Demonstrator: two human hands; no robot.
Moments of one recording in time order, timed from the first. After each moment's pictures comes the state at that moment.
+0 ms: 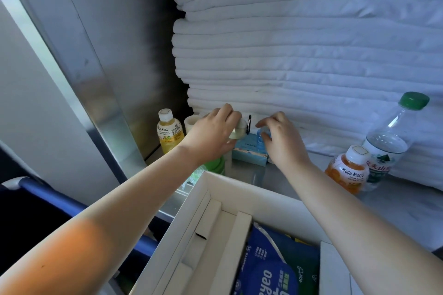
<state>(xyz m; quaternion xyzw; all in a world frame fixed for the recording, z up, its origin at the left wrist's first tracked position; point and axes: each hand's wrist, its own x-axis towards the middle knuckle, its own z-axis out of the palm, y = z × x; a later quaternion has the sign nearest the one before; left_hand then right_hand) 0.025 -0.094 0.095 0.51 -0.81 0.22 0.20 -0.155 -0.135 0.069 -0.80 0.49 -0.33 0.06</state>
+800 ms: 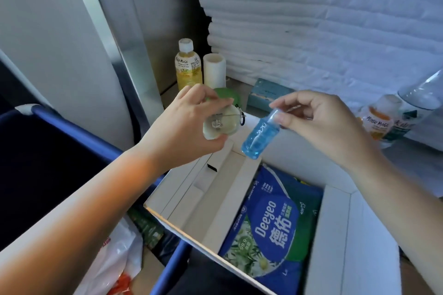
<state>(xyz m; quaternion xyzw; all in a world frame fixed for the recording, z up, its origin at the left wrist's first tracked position) 0.045 0.060 0.082 0.62 -0.74 0.04 0.26 -0.183 -0.018 0.098 -0.79 0.39 -0.32 0.36</state>
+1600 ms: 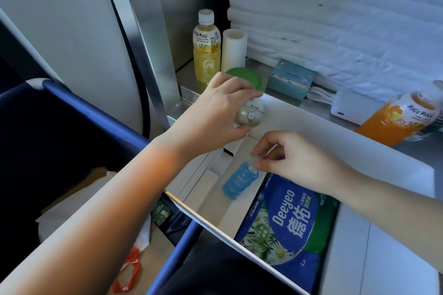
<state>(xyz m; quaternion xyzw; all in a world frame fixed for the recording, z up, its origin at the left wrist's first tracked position) 0.041 0.049 0.059 0.59 -0.77 0.01 0.26 -0.146 0.012 0.036 -0.81 0.39 -0.10 0.42</state>
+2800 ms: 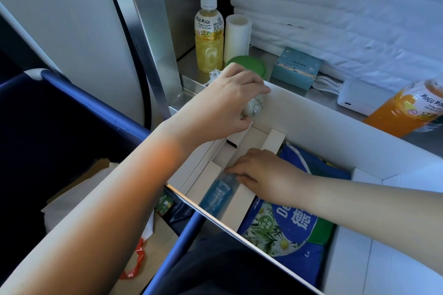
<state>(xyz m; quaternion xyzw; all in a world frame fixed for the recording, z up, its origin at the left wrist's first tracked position) 0.043 0.041 0.058 0.57 -0.80 0.00 0.20 -0.120 0.032 -0.017 -0.95 0.22 0.05 0.22</state>
